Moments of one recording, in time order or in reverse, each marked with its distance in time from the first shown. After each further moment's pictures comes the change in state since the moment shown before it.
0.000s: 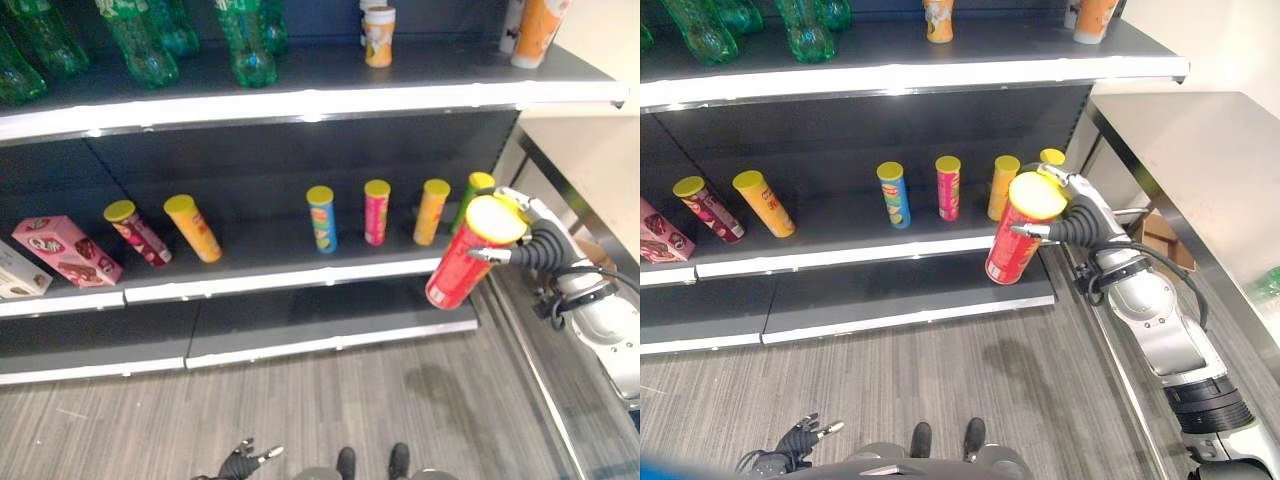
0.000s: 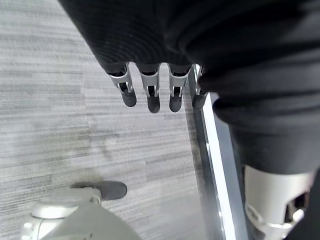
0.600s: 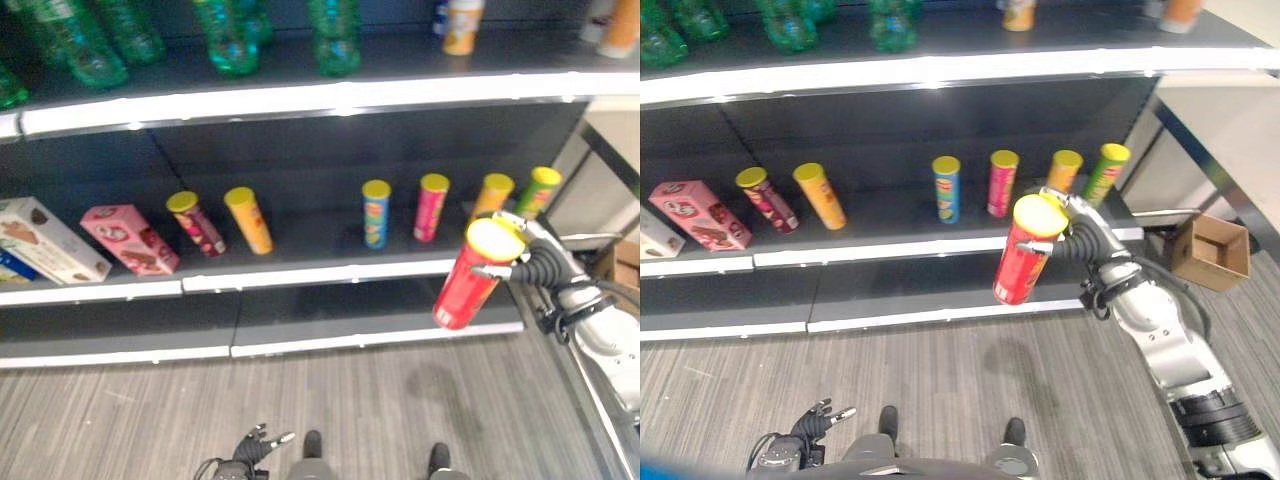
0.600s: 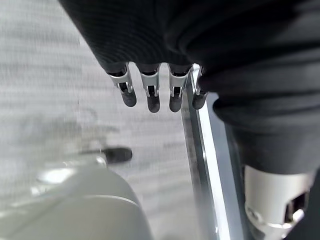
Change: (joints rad) left arm -0.068 -0.007 -0.025 0.080 0.023 -0.001 0.028; right arm 0.093 0.067 0.030 0.015 0.015 0.023 0.028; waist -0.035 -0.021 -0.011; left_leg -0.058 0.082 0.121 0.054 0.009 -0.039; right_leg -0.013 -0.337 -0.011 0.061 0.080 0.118
